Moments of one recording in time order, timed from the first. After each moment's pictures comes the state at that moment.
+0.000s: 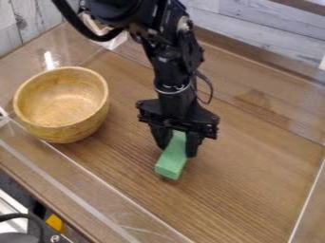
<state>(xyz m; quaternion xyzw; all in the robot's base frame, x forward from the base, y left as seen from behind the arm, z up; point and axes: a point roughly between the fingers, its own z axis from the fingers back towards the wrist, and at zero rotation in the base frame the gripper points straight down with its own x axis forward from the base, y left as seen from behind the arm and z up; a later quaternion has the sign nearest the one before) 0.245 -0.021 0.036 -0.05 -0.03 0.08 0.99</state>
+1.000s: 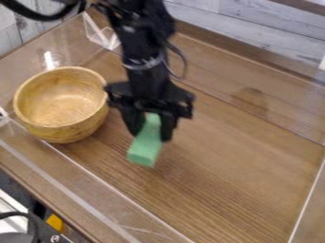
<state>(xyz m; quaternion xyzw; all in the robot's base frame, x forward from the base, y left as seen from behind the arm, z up) 0.221 0.016 0.080 -0.05 -0.03 0.15 0.99</state>
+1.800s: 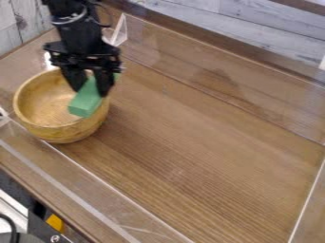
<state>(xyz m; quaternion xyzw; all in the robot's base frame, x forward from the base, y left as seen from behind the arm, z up) 0.226 0.126 0.083 -0.05 -0.05 0.15 0.99</state>
